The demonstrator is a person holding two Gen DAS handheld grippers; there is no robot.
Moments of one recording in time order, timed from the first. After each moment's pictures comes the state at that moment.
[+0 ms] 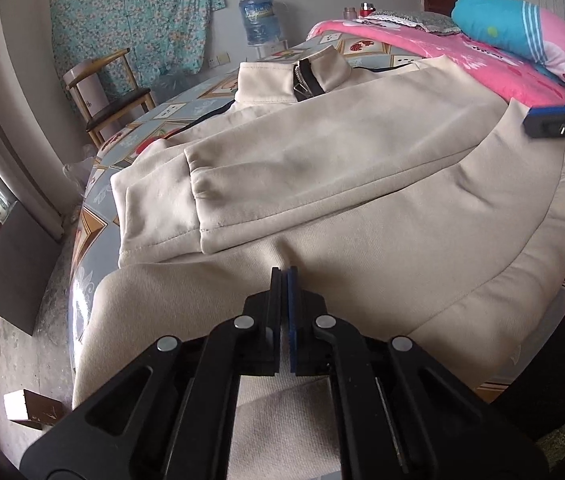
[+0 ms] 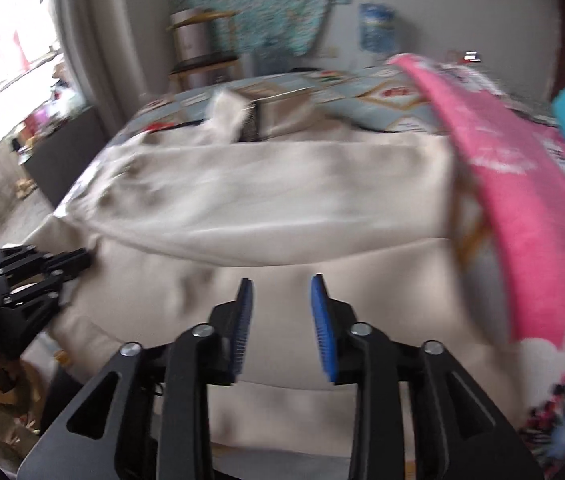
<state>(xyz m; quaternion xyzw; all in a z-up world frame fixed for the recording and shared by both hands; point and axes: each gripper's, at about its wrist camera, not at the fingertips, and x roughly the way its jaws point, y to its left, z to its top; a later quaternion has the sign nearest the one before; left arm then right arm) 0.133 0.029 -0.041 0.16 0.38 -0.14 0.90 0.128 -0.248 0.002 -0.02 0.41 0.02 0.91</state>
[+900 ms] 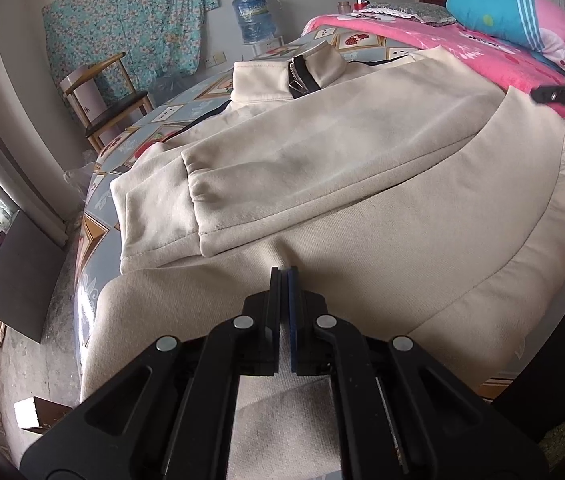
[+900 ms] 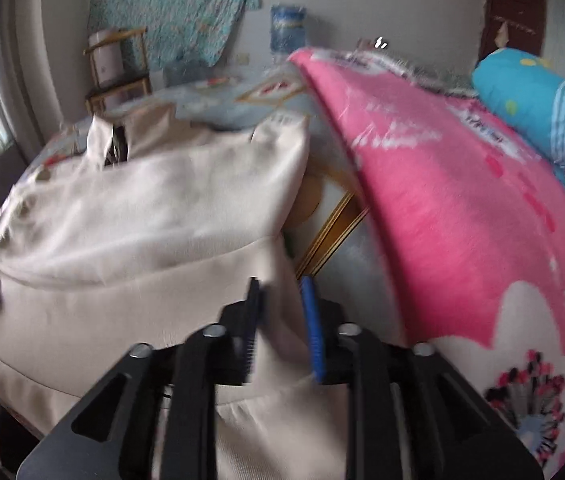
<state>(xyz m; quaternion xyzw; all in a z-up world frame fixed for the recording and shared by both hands) 0.132 0.026 -0.041 0.18 0.38 -0.14 0.90 0.129 -0.311 0.008 0.02 0.38 -0.08 0.92</state>
